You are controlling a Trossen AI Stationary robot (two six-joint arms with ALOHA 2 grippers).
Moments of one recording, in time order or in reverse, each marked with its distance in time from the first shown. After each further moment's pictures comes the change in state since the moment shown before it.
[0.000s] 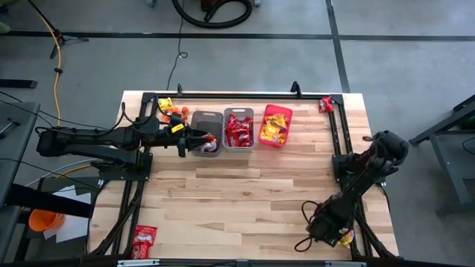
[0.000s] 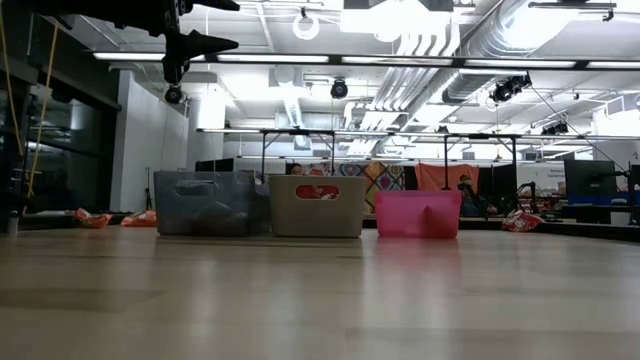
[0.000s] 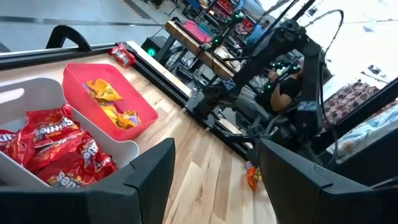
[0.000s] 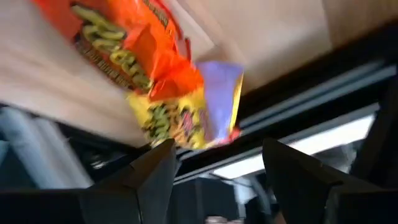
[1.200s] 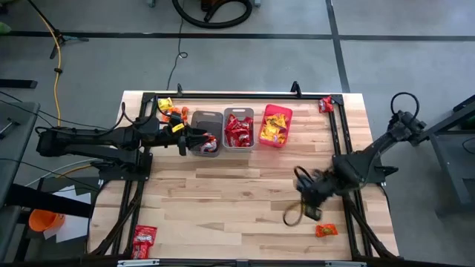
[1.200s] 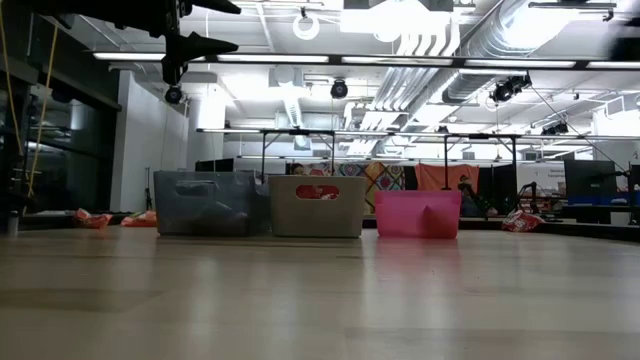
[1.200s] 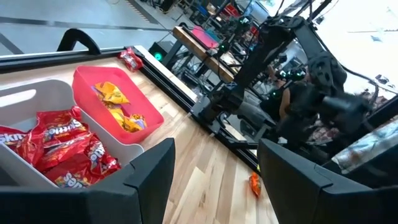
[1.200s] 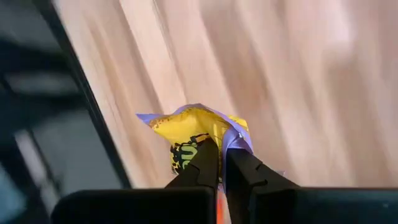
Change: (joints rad) left arm 0.000 0.000 0.000 0.000 -0.038 -0.022; right arm -0.291 -0.383 0.126 -0.028 0.619 -0.522
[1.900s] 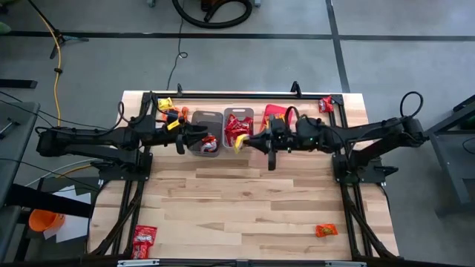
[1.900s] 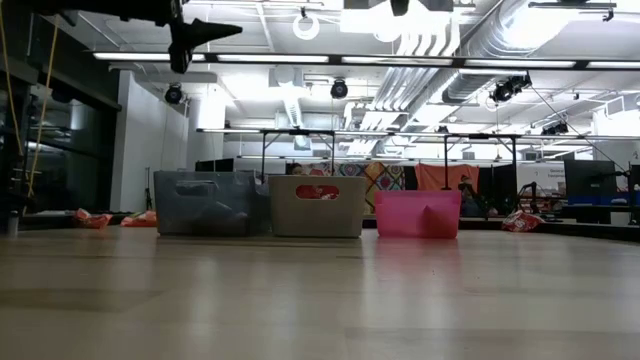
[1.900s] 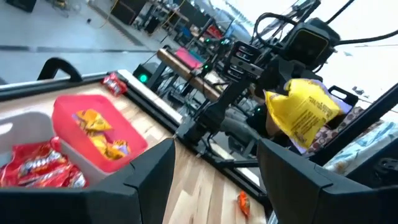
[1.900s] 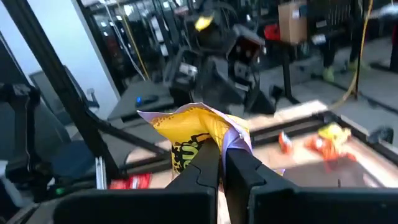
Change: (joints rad) left arm 0.000 0.000 0.000 0.112 0.001 0.036; right arm -0.518 0.026 0.000 1.178 0.130 -0.739
